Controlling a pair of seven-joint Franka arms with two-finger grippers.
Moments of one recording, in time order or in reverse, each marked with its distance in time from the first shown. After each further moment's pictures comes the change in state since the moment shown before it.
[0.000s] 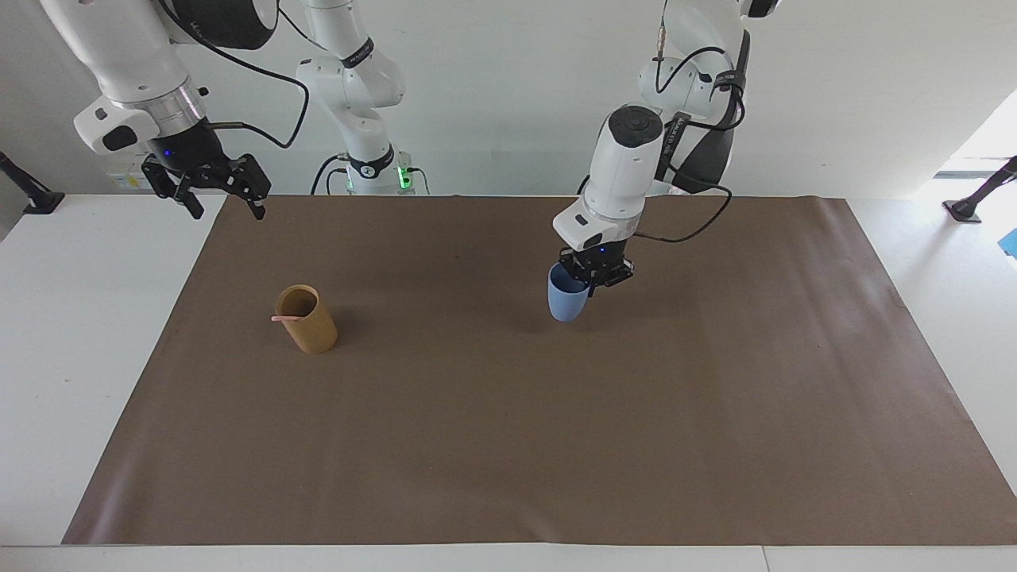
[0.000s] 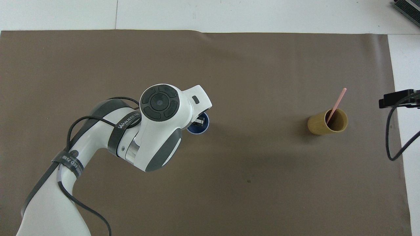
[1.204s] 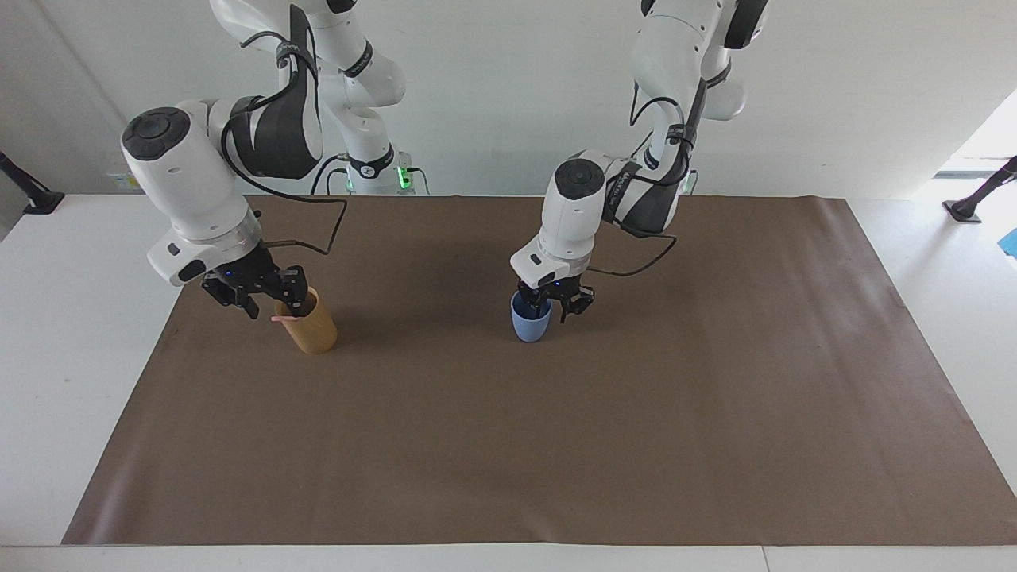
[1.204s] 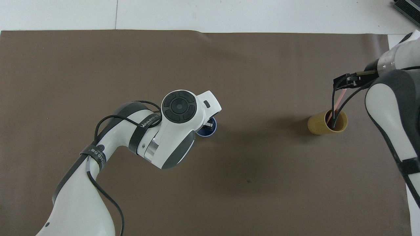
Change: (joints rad) left arm -0.042 0.079 0.017 0.018 0.000 0.046 -0.058; right arm 0.056 0.226 0.010 -0.063 0.000 0.239 0.000
